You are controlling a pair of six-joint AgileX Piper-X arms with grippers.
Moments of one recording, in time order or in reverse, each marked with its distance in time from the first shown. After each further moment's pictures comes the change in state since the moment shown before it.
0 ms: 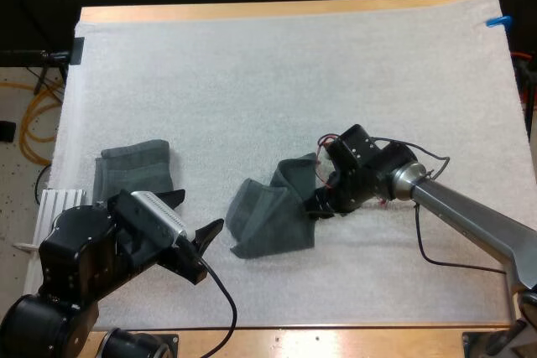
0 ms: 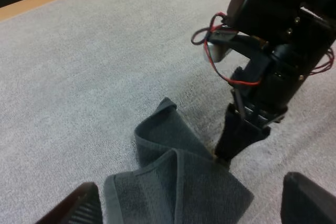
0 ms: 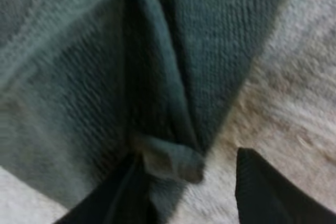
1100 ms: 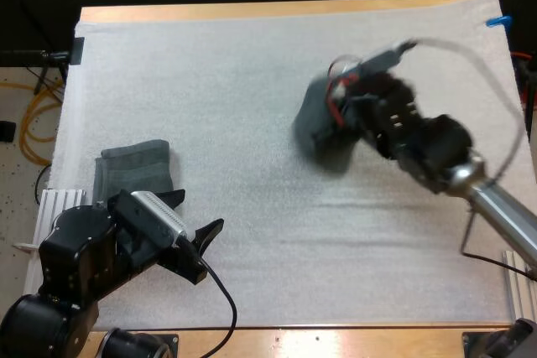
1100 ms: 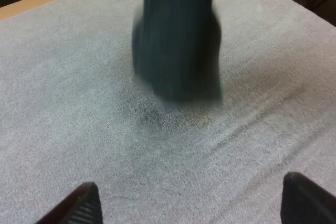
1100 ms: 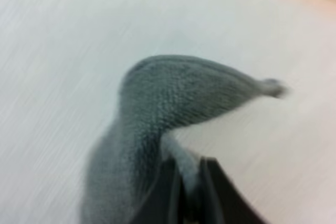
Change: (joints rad) left arm 0.000 0.000 0.000 0.000 0.000 0.000; right arm 0.007 -0.281 -0.261 -0.028 0.635 -0.294
